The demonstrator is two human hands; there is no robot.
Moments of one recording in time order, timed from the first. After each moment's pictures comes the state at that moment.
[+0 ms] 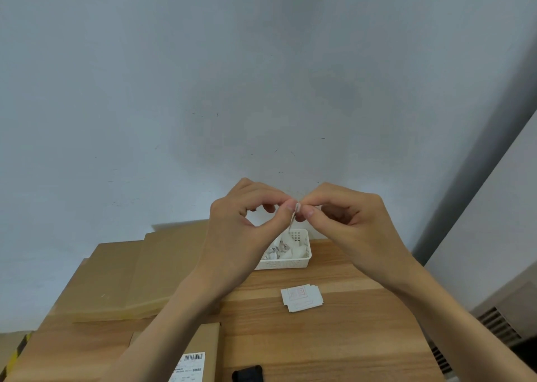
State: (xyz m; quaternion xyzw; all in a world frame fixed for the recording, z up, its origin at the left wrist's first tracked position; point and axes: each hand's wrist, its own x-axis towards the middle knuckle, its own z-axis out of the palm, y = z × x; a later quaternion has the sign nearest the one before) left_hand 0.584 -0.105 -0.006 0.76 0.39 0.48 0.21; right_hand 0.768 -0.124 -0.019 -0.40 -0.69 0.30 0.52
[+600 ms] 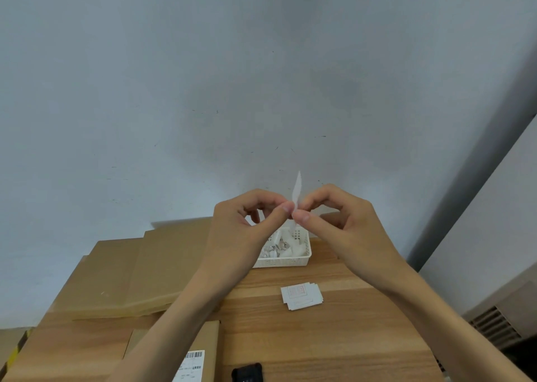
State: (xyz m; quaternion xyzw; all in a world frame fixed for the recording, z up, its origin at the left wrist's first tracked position) left_hand 0.583 -0.095 -0.021 0.68 0.43 0.48 0.35; right_hand 0.763 -0.125 -0.026 -0.44 -0.63 0.37 0.52
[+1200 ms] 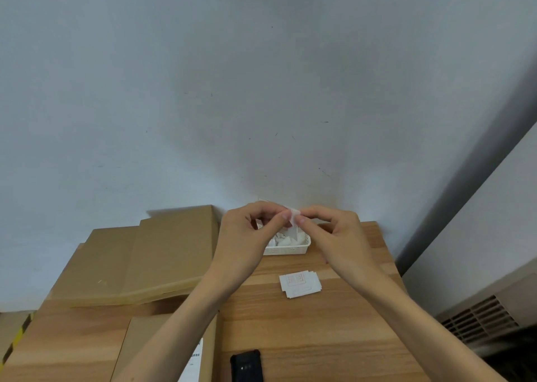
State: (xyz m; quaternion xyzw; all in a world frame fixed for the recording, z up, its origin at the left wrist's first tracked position) left_hand 0.590 -0.071 -0.071 0.66 0.47 0.44 0.38; right_hand 0.757 -0.096 -0.085 -0.54 -0.56 0.39 0.50
